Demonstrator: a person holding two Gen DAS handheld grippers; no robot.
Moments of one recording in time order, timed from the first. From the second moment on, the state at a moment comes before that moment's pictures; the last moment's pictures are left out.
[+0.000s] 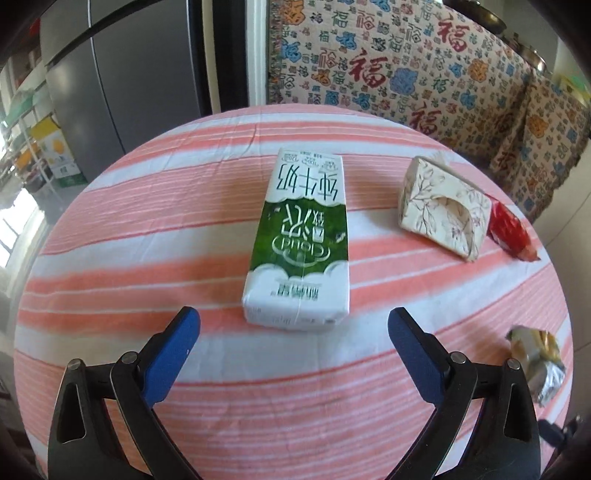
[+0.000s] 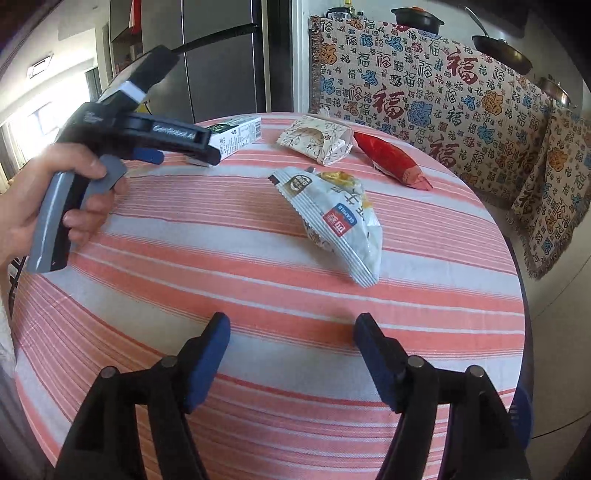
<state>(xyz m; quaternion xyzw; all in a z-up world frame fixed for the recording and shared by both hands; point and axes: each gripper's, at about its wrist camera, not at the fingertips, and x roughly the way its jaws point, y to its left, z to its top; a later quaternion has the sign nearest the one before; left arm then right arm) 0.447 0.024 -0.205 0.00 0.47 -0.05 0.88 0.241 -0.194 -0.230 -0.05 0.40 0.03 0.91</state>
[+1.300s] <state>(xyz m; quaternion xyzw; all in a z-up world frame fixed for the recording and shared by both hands) 0.325 0.020 -0.193 0.02 0.46 -0.09 0.88 0.273 -0.228 -0.193 -0.01 0.42 0.08 0.90</state>
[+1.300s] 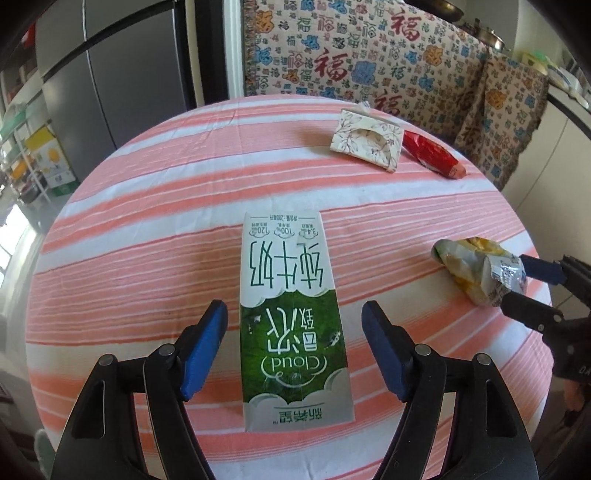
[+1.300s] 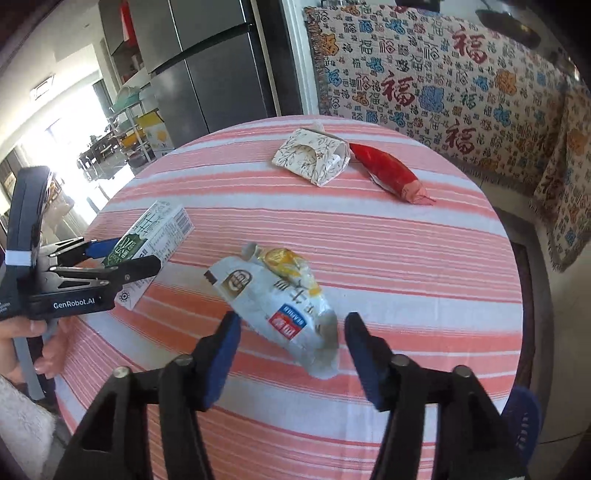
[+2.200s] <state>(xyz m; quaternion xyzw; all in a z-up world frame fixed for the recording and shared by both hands) 0.270 -0.062 -0.154 0.01 0.44 -0.17 0.88 0.237 -0.296 -0.167 0.08 0.39 0.05 0.91</state>
